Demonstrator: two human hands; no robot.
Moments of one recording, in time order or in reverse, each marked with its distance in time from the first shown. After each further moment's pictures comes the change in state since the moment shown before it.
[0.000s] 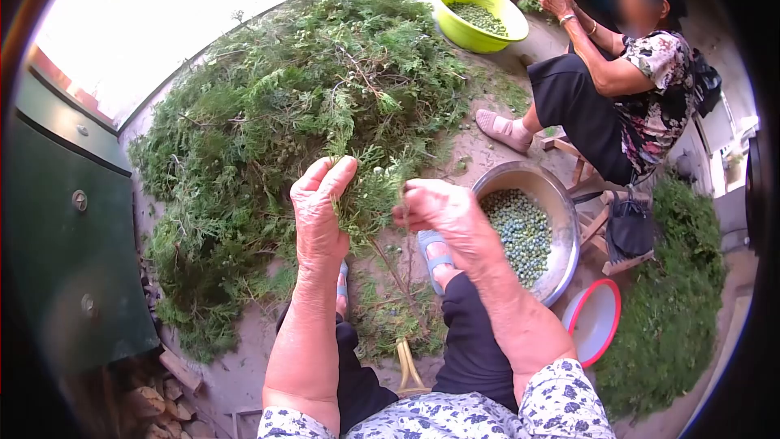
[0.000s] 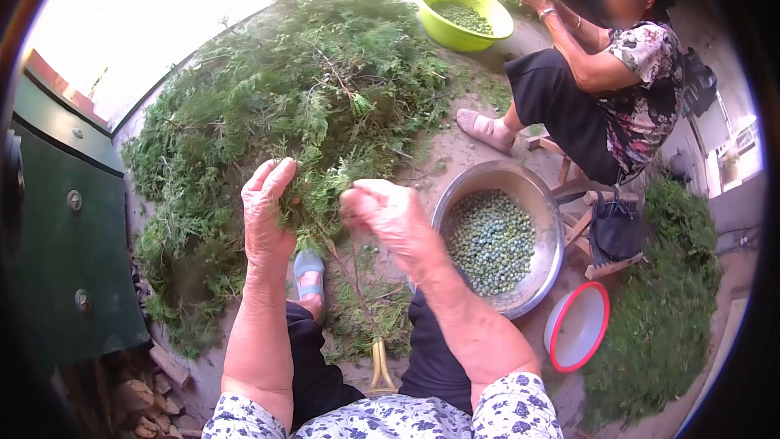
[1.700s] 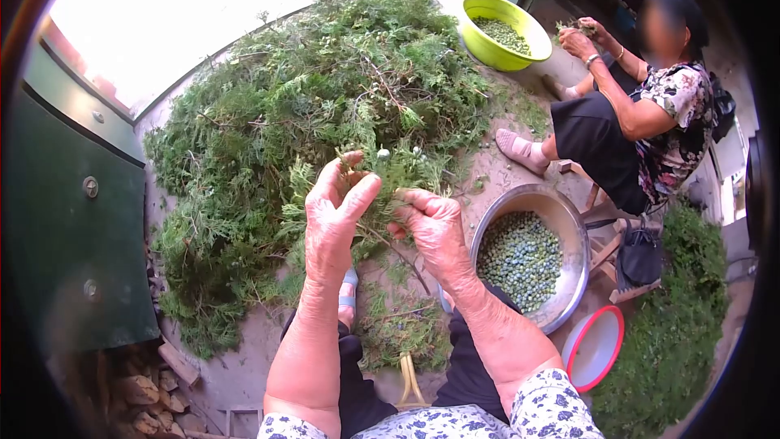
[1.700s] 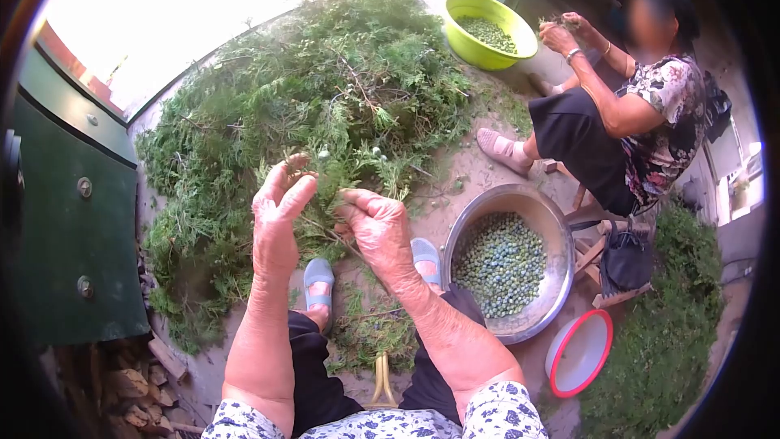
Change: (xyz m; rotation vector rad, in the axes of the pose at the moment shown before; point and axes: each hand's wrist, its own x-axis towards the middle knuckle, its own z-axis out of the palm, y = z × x) left_hand 0.001 0.024 0.006 0.391 -0.030 0.029; right_hand 0.033 0.023 0.037 0.056 0.039 -0.094
